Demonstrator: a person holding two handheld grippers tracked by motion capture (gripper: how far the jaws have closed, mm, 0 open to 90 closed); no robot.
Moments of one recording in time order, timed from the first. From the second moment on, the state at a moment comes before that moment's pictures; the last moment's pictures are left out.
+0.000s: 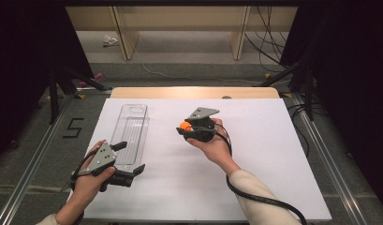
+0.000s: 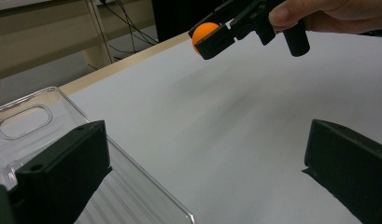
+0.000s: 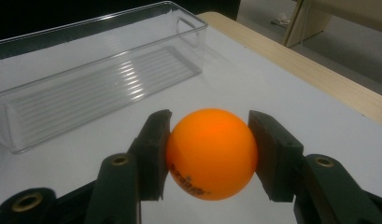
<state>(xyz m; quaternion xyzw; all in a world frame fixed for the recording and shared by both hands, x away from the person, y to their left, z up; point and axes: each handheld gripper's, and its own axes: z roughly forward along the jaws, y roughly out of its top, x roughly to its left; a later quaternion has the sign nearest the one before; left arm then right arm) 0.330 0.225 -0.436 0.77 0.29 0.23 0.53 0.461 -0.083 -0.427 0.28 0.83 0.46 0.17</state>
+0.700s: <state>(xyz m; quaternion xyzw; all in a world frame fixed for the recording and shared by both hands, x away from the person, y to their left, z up) 0.330 0.225 -0.436 0.77 0.29 0.23 0.53 0.460 -0.068 -0.430 0.27 0.83 0.46 0.16</state>
